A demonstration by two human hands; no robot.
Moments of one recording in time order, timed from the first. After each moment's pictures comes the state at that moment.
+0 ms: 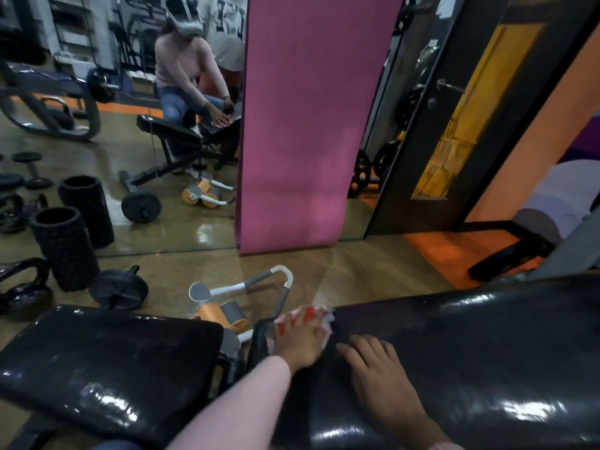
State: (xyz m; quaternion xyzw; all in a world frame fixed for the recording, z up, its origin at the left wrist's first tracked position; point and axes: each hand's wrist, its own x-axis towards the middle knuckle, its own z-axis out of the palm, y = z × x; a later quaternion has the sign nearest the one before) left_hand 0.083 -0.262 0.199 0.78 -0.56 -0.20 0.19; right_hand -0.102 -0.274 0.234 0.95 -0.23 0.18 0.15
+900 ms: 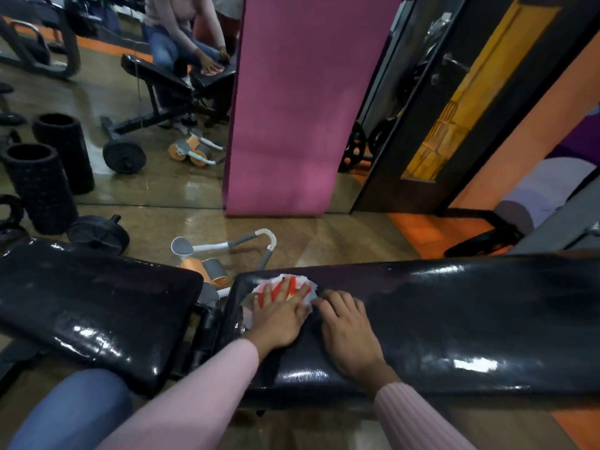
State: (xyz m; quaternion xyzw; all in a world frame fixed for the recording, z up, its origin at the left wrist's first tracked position) left_hand 0.055 -0.224 0.196 0.79 -0.53 -0.23 0.19; right_hand -0.101 -0.265 0.253 0.95 -0.28 0.09 0.08
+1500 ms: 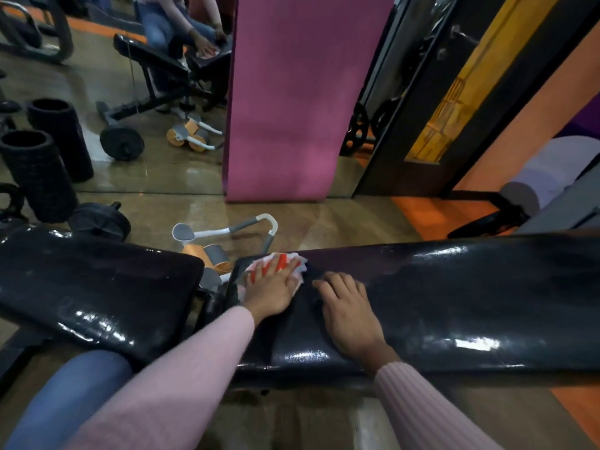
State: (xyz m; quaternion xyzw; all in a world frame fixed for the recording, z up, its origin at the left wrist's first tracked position) left_hand 0.081 -0.239 0.182 0.80 -0.51 -0.26 0.20; right_hand -0.099 -0.265 0.252 0.95 -0.29 0.09 0.07
